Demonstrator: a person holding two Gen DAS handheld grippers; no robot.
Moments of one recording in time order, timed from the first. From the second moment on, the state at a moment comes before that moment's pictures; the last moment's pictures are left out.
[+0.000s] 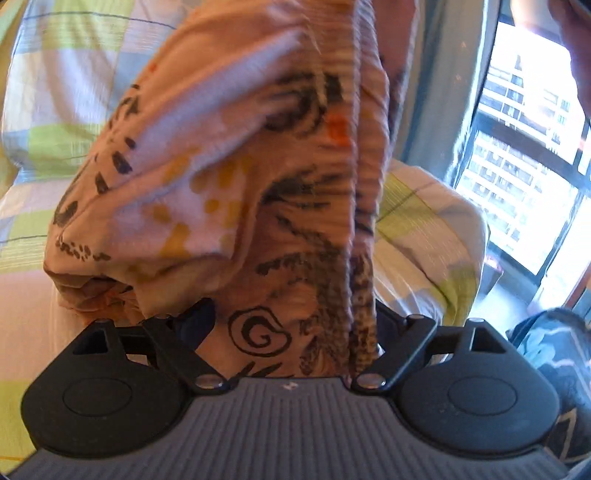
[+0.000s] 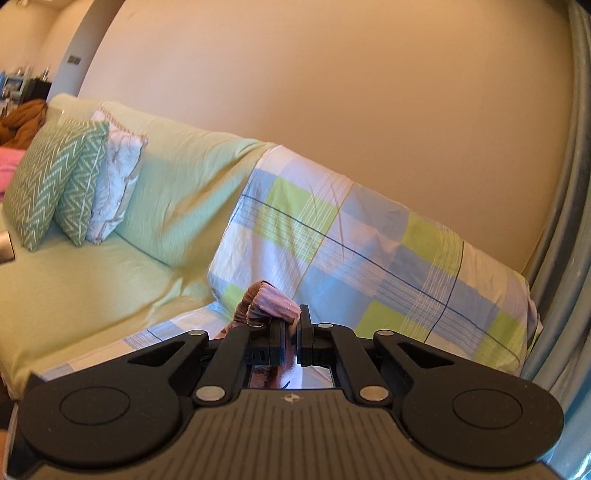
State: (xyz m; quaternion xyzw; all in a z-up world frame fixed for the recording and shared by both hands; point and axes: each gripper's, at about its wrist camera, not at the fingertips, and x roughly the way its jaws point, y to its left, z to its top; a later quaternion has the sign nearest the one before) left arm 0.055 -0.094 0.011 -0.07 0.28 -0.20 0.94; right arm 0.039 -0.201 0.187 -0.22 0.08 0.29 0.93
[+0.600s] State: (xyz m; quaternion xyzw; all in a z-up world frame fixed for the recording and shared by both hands) left arm -0.001 -0.029 0.069 0.05 0.20 -0.15 0.97; right arm 0.018 -0.277 0.194 -0.15 0.08 0.20 0.96
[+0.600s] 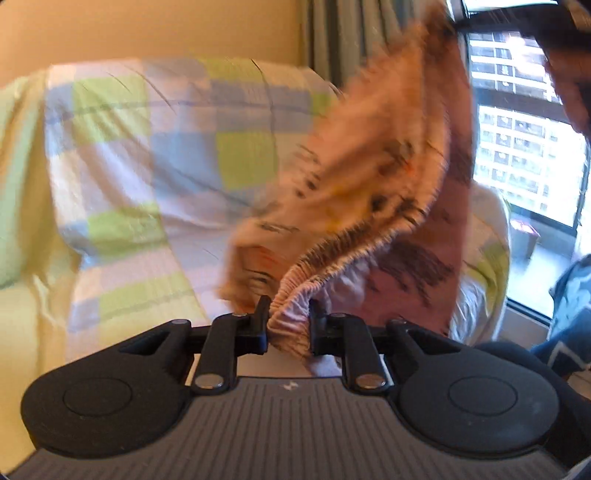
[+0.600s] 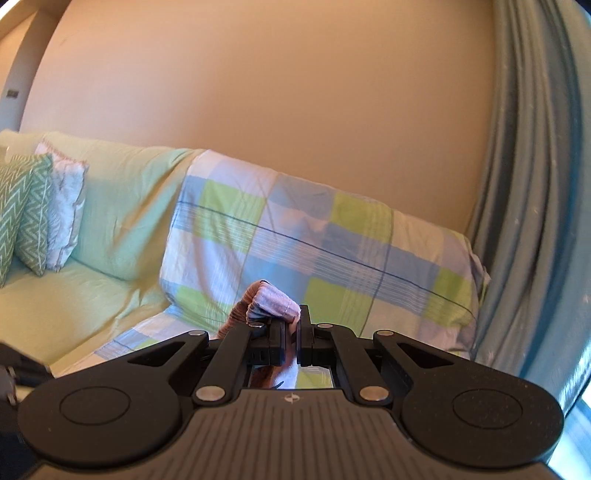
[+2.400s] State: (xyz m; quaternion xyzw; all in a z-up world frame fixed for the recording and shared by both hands) left arm 0.184 0.058 -0.055 0.08 0.39 -0.10 0.91; right arm 0.175 -0.372 -0.073 0.05 0.41 0.11 0.90
